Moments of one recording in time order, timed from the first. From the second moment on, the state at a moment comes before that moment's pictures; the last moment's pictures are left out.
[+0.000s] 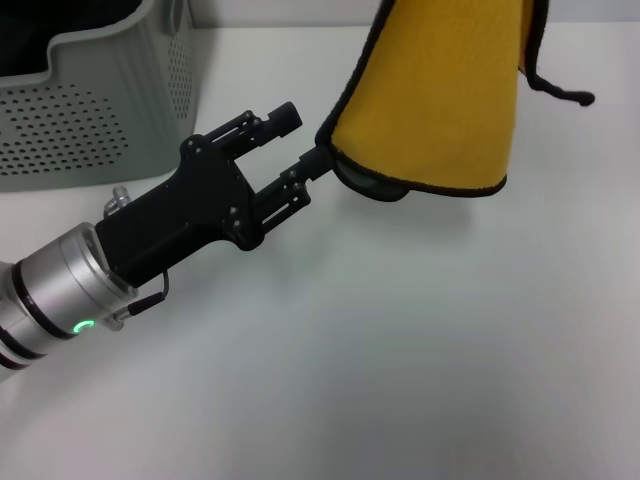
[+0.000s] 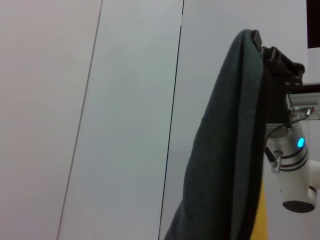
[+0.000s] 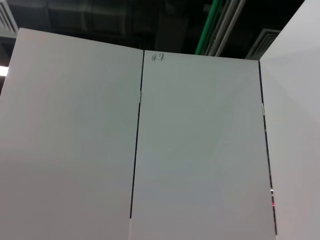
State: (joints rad) left arm -0.45 -2.10 1.04 0.22 1.17 1.71 -0.77; right arm 0.77 1.98 -0.83 -0.77 -1.16 -1.81 1.47
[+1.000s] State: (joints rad) left arm -0.46 -2.10 1.04 0.22 1.18 1.71 -0.81; right arm 0.80 1.99 -0.88 -0.76 -1.16 -1.80 1.47
